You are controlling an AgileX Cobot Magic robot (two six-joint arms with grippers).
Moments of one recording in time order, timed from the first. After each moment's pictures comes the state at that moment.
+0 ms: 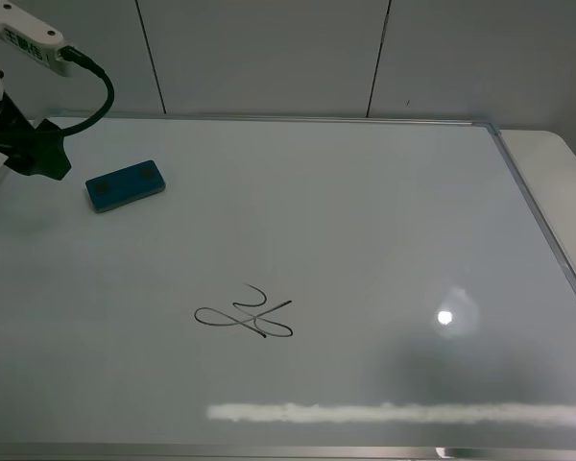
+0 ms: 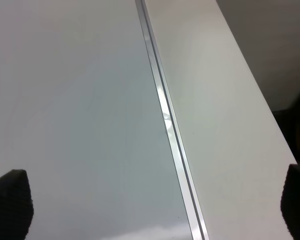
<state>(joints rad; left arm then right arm) -0.14 1.42 -1.00 0.17 0.70 0.24 0.00 0.00 -0.49 -0.16 1.06 0.10</state>
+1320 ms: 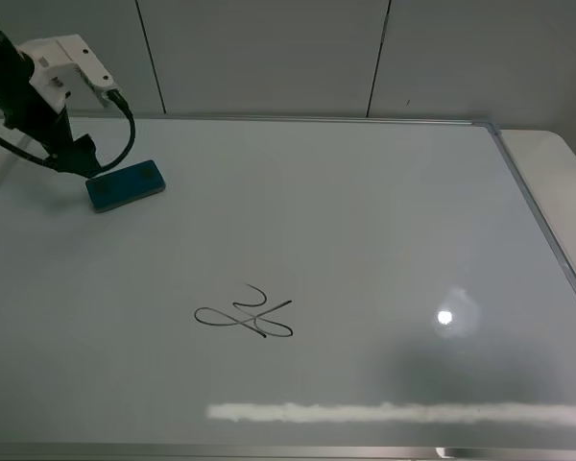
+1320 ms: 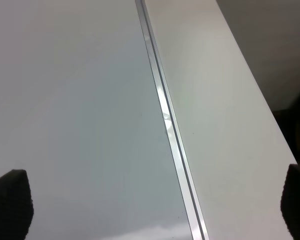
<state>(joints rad) -0.03 1.82 -1.26 -0.06 0.65 0.87 0.00 0.00 -0.49 -0.16 1.06 0.10</state>
